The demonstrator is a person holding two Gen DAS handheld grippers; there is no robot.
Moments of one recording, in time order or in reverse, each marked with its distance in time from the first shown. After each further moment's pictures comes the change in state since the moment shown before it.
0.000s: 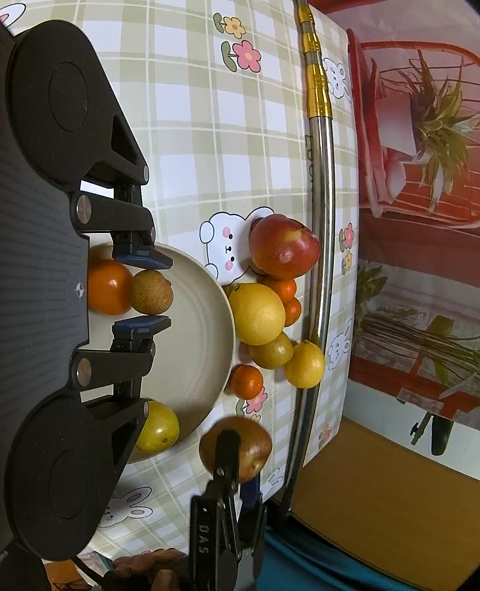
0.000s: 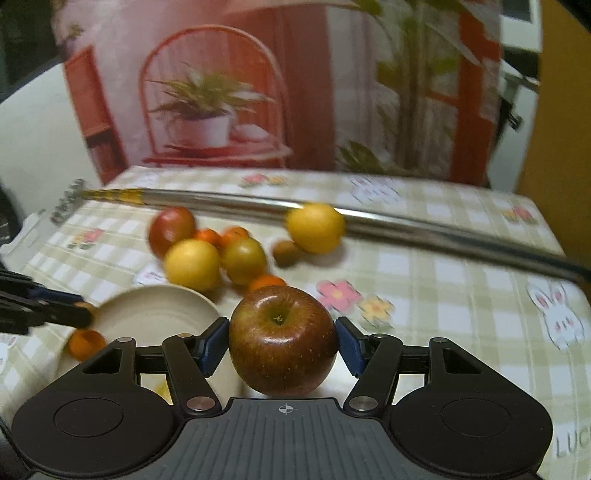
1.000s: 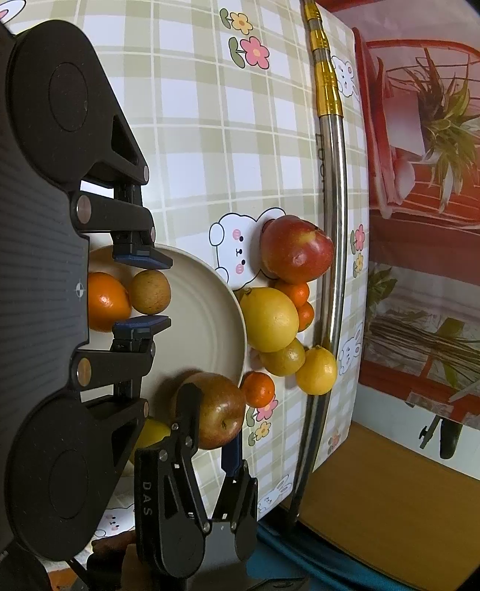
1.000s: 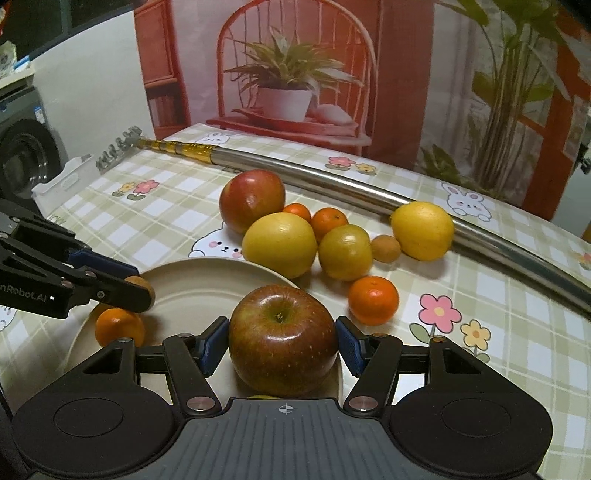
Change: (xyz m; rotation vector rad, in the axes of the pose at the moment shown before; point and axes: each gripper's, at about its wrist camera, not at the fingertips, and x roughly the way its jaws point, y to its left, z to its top) left arm 0.011 0.001 -0.003 0.004 0.021 0.010; right arm 0.041 0.051 -0.011 -0.160 0.058 0.076
